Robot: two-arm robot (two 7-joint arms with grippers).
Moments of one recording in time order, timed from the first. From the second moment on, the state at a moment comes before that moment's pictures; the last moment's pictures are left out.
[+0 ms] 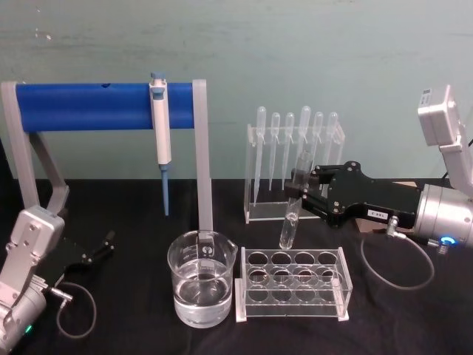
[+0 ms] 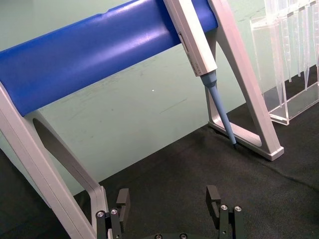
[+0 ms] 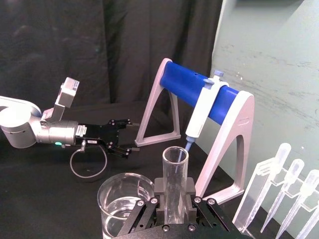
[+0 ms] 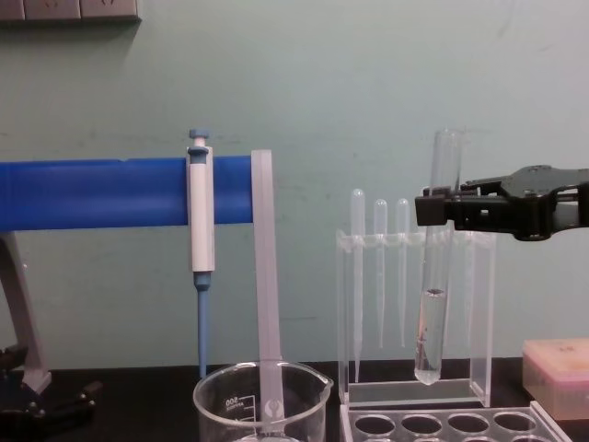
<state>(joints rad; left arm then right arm) -0.20 0.60 0.45 -1.41 -0.25 -0.12 0.03 0.53 0.69 -0.52 -1.54 0.63 0.09 0.75</state>
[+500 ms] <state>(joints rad) -0.20 0.60 0.45 -1.41 -0.25 -0.12 0.03 0.53 0.69 -0.52 -1.54 0.63 0.09 0.75</state>
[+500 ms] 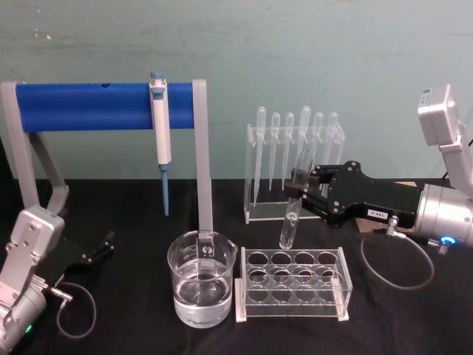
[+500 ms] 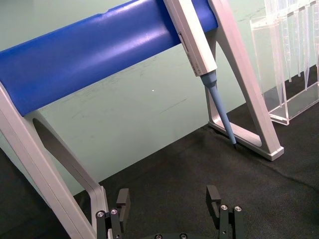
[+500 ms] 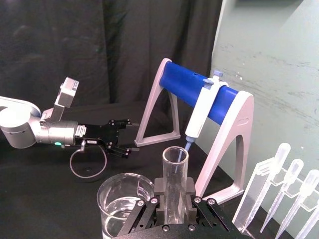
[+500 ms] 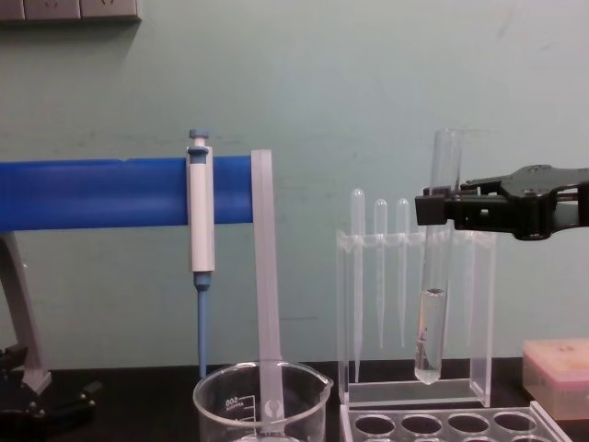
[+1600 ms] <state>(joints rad) -0.20 0.60 0.45 -1.41 -0.25 -0.12 0.03 0.53 0.69 -0.52 -1.54 0.63 0.09 0.75</state>
